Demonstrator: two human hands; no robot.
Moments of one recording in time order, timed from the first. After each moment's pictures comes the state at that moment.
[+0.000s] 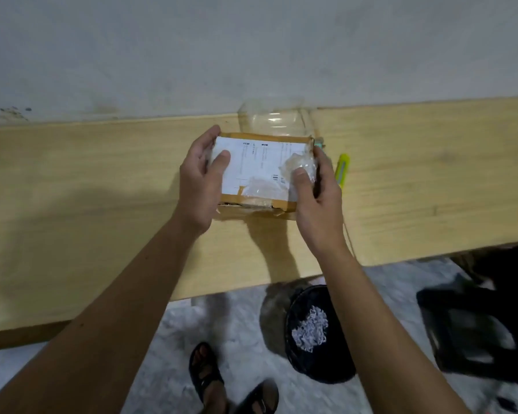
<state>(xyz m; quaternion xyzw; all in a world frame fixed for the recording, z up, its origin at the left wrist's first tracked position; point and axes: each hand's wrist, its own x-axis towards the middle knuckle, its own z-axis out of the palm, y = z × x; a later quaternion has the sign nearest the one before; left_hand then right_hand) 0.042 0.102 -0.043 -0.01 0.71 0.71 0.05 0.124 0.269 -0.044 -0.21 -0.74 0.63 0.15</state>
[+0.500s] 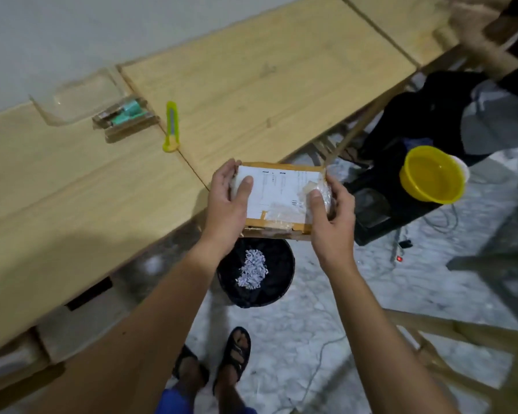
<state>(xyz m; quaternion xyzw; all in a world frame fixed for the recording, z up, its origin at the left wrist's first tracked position) 0.255 0.316 -0.077 0.10 0.66 0.67 0.32 0.404 0.420 -0.060 -0.49 -0.66 0.49 0.29</state>
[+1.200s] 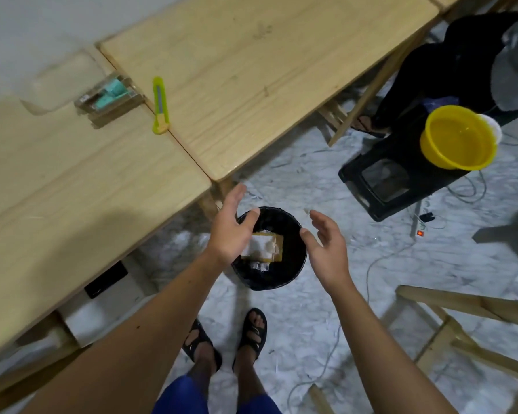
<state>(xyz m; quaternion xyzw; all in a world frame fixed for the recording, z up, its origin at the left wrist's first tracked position) 0.280 0.288 -0.157 0.19 0.74 0.51 0.40 0.459 0.395 -0.165 -0.52 -0.62 0.56 0.15</state>
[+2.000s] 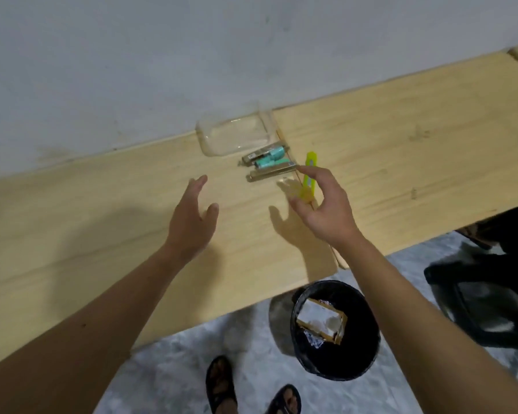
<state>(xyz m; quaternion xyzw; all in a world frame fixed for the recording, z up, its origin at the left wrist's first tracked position) 0.014 0.119 -0.127 0.15 0.90 0.40 0.08 0.119 0.380 -0.099 -0.16 -0.85 0.48 0.10</state>
